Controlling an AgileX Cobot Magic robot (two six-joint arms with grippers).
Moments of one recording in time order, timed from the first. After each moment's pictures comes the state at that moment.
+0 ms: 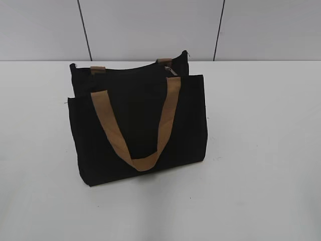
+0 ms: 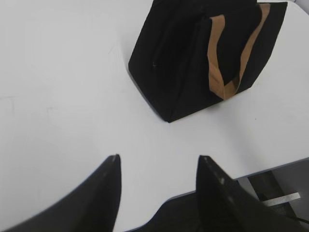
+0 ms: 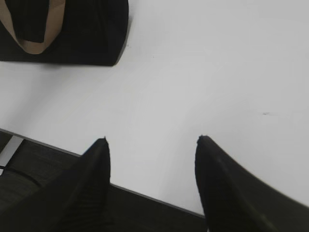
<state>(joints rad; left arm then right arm) -0.50 0.04 -0.56 0.01 1.13 -0.14 0.31 0.03 -0.57 0.06 1.18 -0.04</state>
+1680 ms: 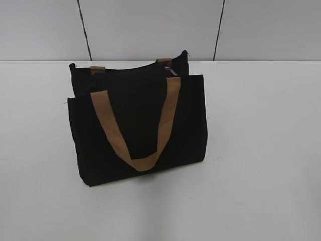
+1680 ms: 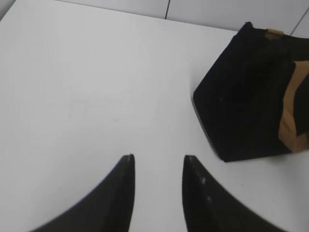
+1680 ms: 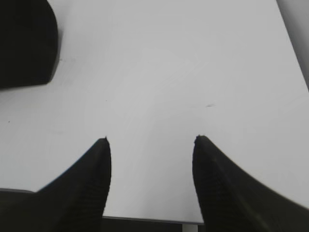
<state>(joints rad) -0.15 0.01 -0.53 0.01 1.06 -0.11 0.06 -0.01 -0.48 0.01 1.10 -0.05</state>
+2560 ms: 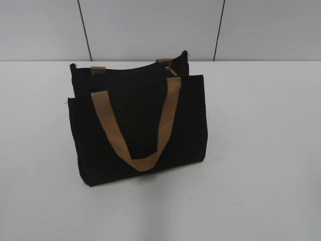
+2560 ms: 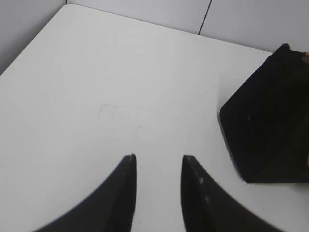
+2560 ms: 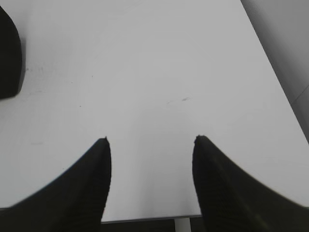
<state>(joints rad) -0.01 -0.01 -0.53 0.01 1.06 -0.11 -0.06 -0.01 -0.48 0.01 1.10 -0.05</state>
